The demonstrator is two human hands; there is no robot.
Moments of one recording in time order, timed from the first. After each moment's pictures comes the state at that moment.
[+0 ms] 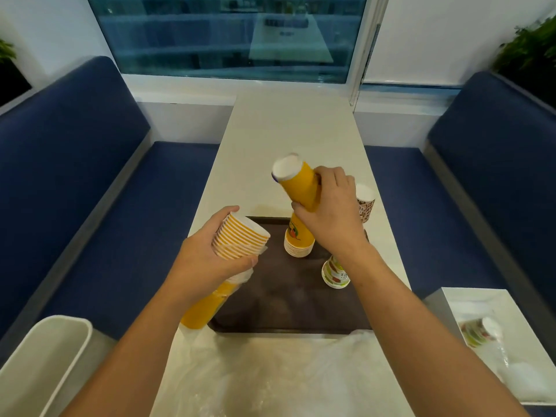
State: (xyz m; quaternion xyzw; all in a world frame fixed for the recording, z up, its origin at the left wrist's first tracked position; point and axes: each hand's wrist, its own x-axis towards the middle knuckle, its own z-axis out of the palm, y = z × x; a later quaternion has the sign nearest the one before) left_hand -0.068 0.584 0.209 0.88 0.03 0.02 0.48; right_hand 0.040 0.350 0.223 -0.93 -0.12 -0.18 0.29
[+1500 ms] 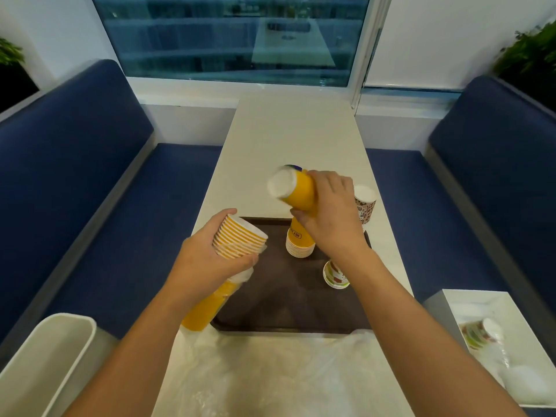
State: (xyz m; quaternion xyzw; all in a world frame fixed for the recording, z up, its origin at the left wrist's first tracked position) left_hand -0.075 0.585 0.215 0.88 0.05 0.02 0.48; right_hand 0.031 0.353 0.225 -0.93 -0.16 -0.18 0.26
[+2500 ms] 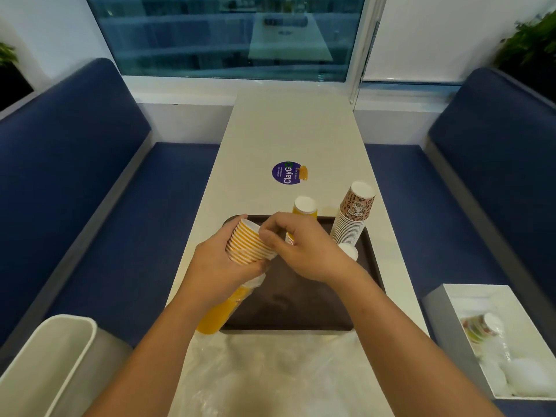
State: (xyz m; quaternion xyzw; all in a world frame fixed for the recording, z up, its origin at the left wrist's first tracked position) left_hand -0.076 0.565 0.206 0.89 0.05 0.01 0.46; right_hand -0.021 0.376 0.235 -0.85 -0.26 0.10 0.44
